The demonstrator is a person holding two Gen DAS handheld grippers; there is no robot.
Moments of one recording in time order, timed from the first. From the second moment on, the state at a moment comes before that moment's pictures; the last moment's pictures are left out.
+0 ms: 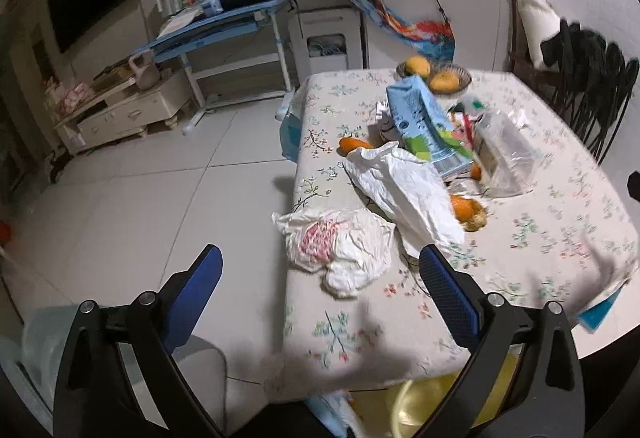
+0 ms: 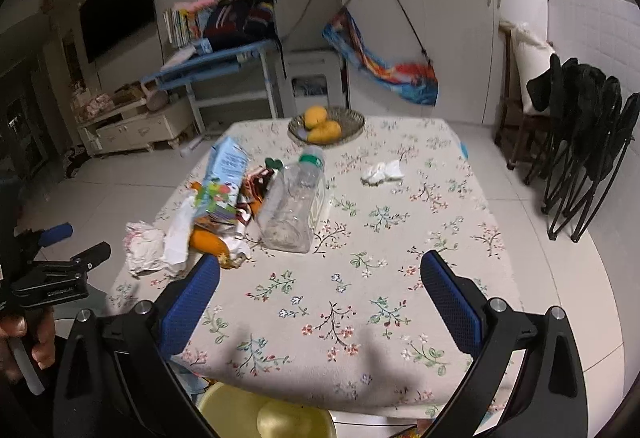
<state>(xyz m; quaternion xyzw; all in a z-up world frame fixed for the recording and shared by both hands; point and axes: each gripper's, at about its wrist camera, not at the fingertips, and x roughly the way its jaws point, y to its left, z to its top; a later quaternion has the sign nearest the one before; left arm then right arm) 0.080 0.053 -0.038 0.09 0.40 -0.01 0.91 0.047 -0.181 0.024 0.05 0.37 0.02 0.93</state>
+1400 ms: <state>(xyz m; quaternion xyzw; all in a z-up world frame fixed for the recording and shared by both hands) 0.129 0.037 -0.081 0.11 0.47 -0.08 0.87 0.161 -0.188 -0.039 0.16 0.47 0.05 0.87</state>
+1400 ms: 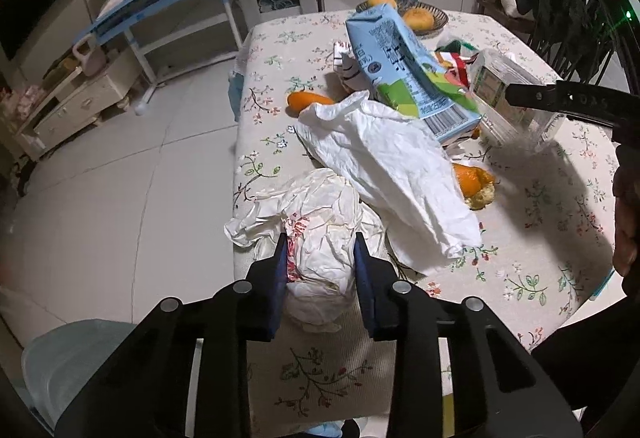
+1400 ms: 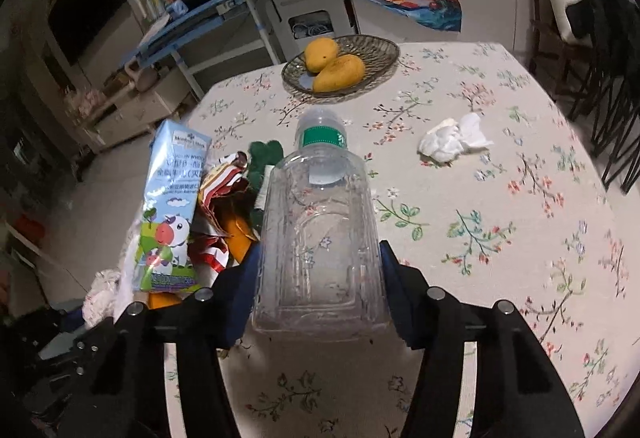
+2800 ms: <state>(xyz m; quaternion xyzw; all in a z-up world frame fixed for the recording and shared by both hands) -0.014 0.045 -0.035 -0.01 0.35 -0.12 0.93 -0.029 -0.113 -0.072 0.07 0.59 0.25 0.77</state>
